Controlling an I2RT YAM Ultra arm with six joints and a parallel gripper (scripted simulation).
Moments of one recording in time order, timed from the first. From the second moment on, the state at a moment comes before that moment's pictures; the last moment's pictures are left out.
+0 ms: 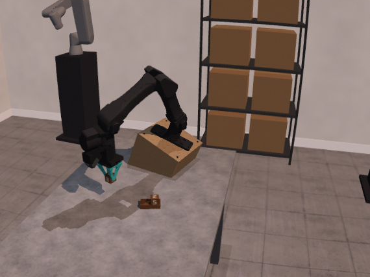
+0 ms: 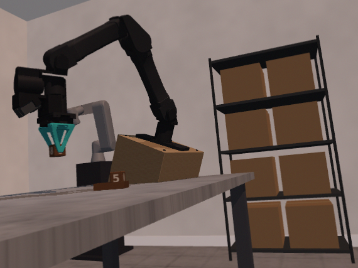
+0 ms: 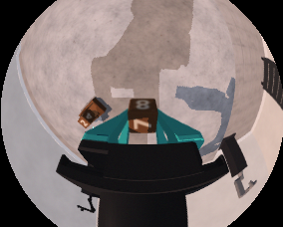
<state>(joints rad) -0.43 2.28 1.57 -0.96 -0.38 -0.16</state>
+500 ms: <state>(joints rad) -0.39 2.36 1.50 -0.84 -0.38 -0.13</state>
